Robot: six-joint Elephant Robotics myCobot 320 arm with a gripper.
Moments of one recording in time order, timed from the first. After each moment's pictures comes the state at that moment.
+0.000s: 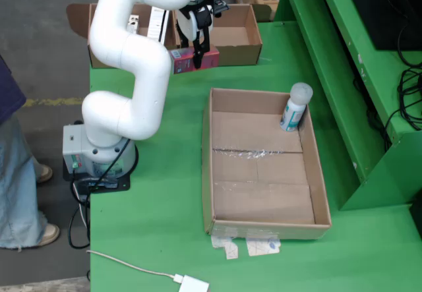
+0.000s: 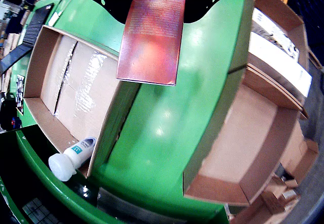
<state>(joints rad) 1.09 -0.41 -0.47 -0.67 1.43 0.73</state>
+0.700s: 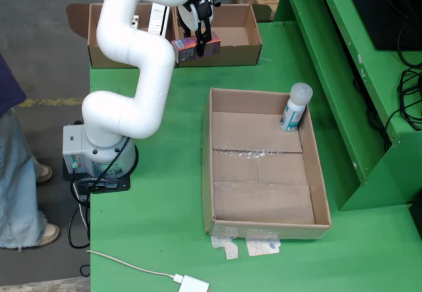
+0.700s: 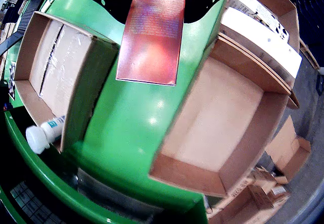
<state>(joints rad) 1.14 -0.73 -0.16 -0.61 1.40 0.74</state>
